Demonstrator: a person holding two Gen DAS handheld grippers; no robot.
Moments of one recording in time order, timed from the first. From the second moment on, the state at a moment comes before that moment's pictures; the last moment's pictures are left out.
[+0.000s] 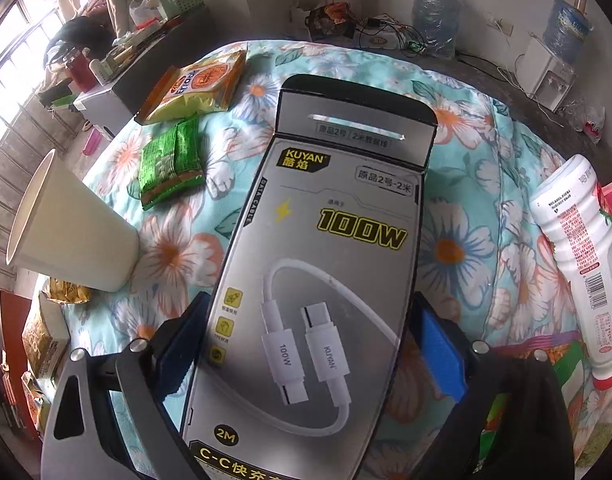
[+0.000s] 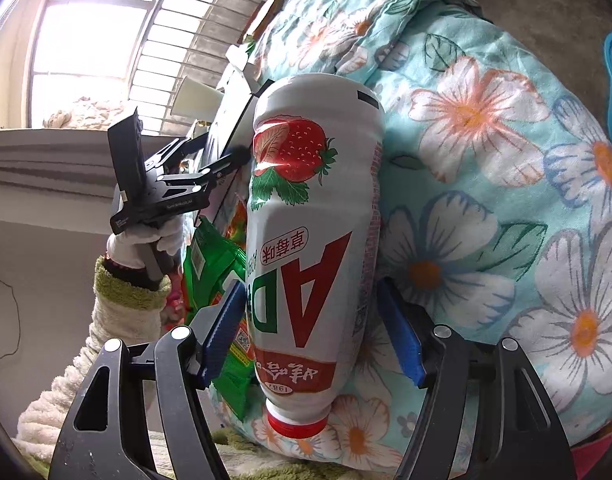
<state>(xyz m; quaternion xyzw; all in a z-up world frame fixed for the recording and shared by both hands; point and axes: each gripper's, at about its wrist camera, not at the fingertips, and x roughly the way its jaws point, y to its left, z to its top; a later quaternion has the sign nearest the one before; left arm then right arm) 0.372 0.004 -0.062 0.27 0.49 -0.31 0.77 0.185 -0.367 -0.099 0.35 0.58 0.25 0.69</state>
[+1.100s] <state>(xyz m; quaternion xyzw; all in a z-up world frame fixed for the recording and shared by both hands) 0.321 0.018 0.015 0.29 0.40 -0.20 0.85 0.178 -0.383 -0.095 0.39 0.54 0.22 0.71</state>
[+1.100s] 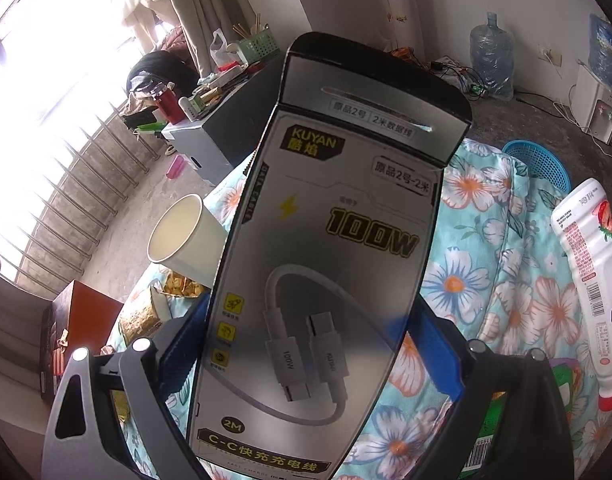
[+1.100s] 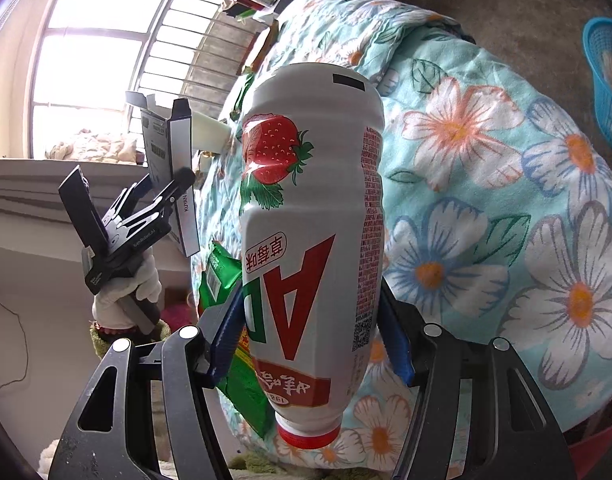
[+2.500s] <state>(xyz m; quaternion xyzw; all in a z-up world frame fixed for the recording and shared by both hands) 0.196 -0.181 0.074 0.26 0.37 -0.38 0.80 0.045 -0.558 -0.097 0.52 0.35 0.17 0.76</state>
